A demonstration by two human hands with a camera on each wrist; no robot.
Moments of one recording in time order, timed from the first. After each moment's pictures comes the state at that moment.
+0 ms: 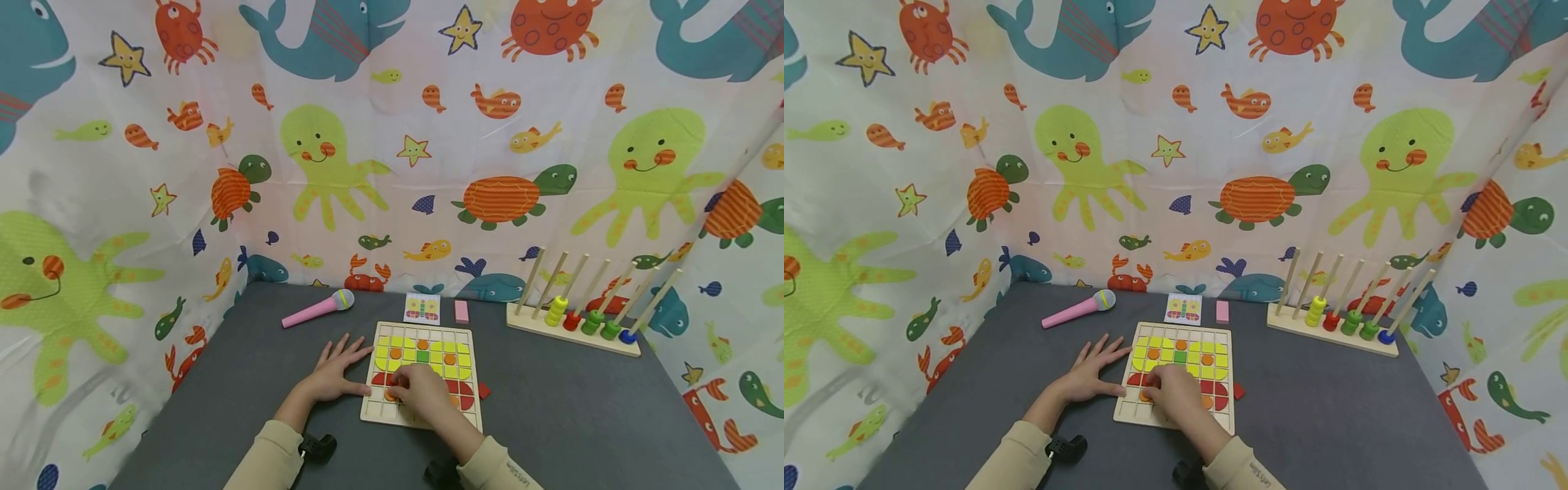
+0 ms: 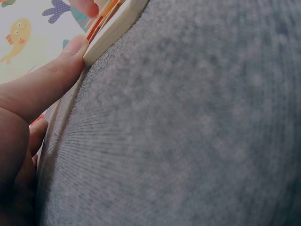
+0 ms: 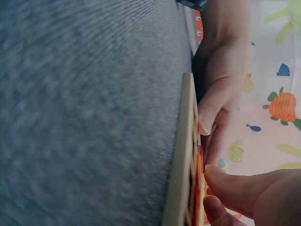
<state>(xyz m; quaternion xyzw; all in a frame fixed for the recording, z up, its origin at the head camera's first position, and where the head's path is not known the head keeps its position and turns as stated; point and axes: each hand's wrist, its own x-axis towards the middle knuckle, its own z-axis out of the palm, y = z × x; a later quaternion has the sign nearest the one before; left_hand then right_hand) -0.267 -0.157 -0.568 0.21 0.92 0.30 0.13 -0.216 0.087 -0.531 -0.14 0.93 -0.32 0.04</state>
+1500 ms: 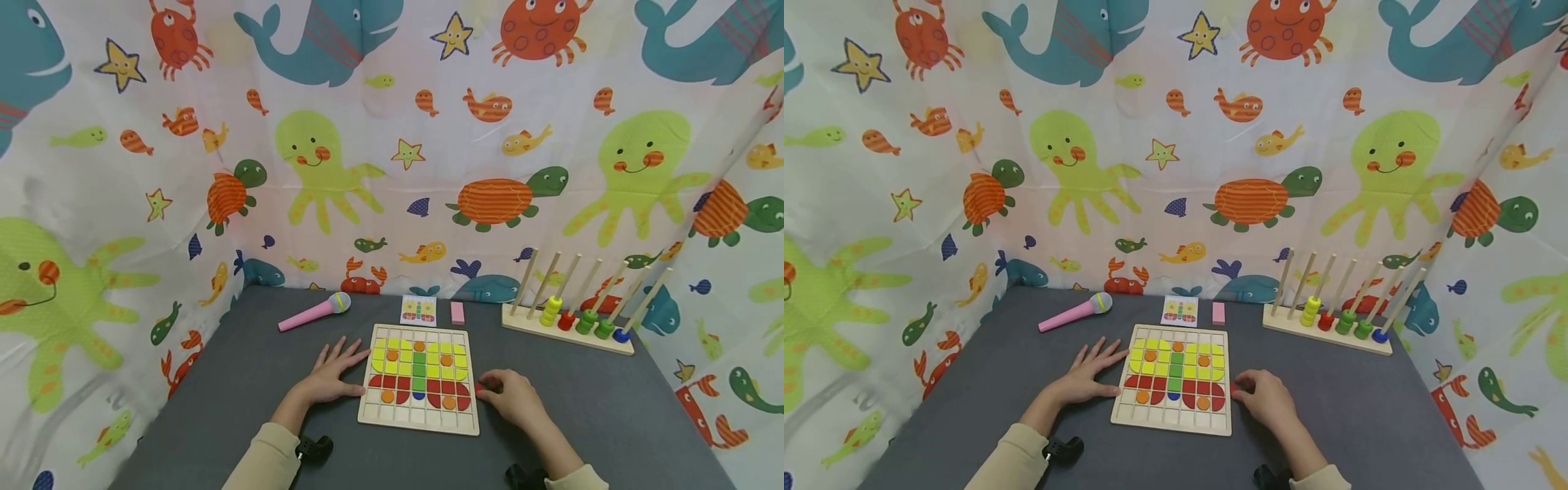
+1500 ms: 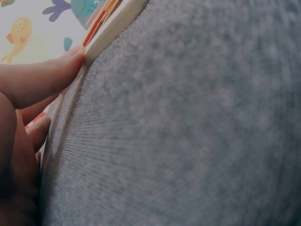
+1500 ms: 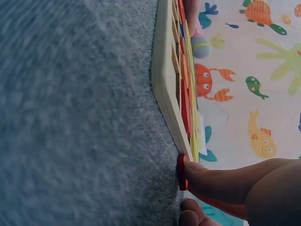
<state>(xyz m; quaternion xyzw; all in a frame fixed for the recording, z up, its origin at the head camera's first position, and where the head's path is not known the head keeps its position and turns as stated) -0.268 -0.160 -0.568 0.21 0.91 0.33 0.15 -0.205 0.244 -0.534 0.01 0.96 -0.29 0.04</state>
